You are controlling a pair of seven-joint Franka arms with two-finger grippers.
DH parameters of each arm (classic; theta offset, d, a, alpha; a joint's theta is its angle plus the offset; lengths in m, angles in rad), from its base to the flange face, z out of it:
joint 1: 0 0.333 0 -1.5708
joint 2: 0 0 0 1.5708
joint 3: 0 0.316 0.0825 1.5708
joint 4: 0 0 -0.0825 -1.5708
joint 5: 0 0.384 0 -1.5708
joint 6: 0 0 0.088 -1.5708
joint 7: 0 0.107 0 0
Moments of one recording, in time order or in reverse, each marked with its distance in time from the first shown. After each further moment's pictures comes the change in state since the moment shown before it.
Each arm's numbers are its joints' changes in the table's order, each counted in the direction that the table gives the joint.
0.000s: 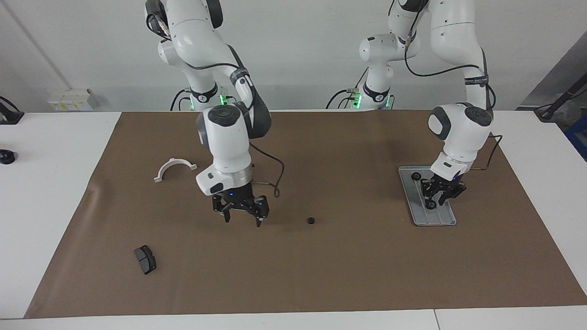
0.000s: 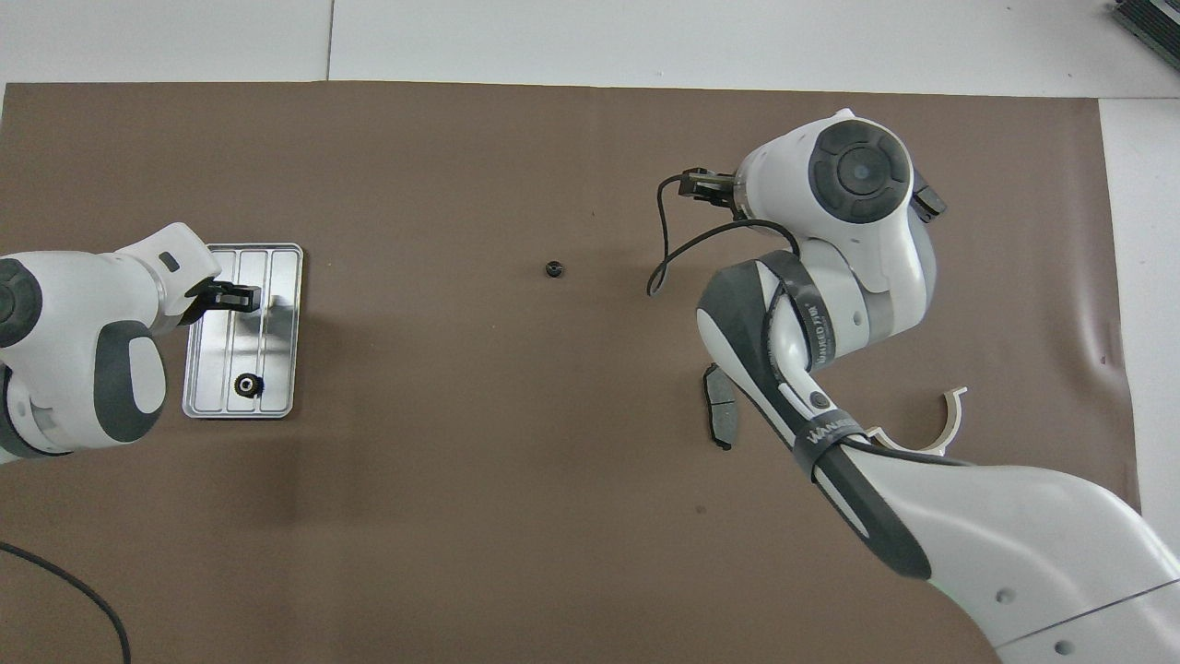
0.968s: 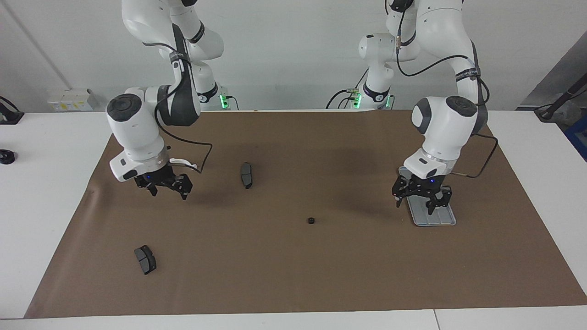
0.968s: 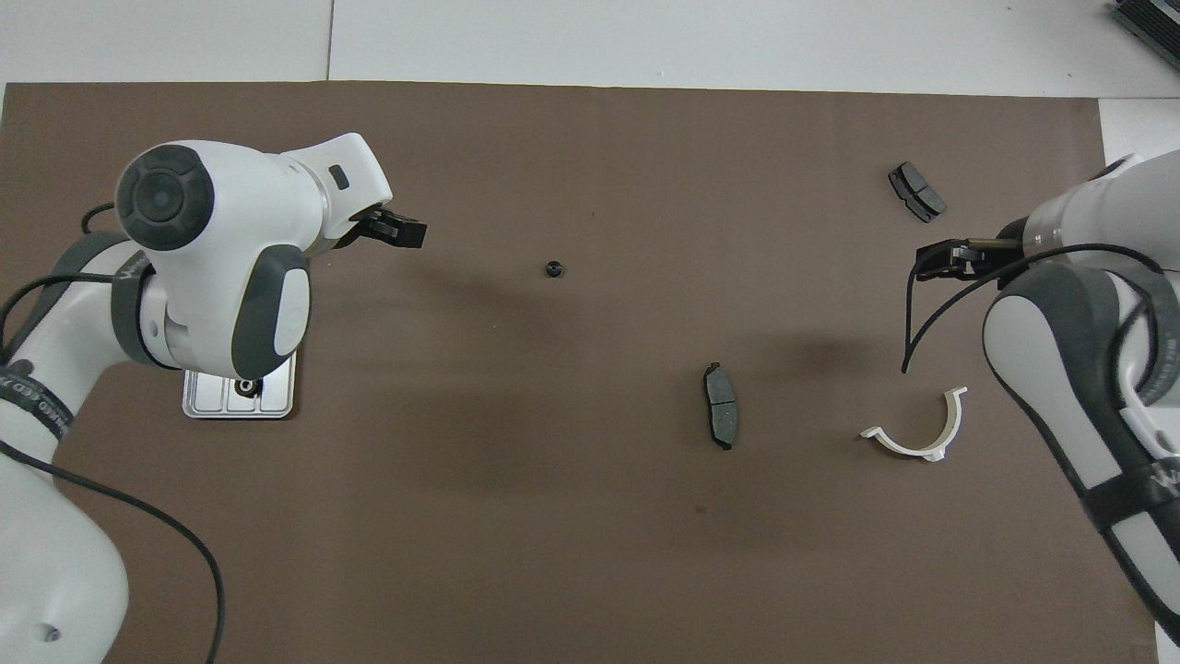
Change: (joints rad) left arm -0.347 0.083 -0.004 0.354 0.000 0.220 -0.145; right arm -0.319 -0.319 0.001 -0.245 0.078 0.265 -0.463
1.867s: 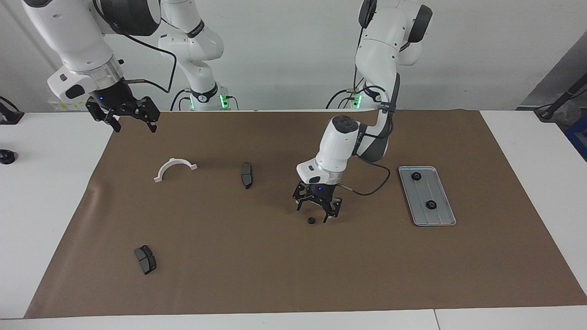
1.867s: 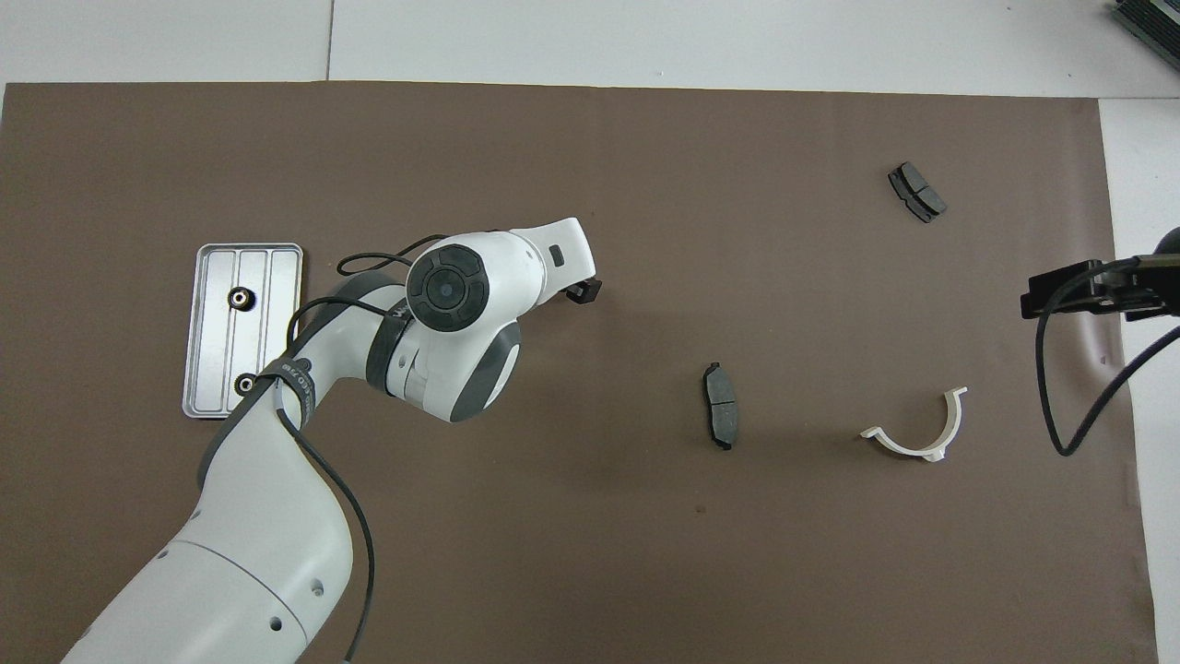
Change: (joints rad) left arm -0.247 0.207 0.001 0.037 0.000 -0.250 -0.101; right arm -0.002 -0.131 0.006 0.229 0.000 0.445 -0.085
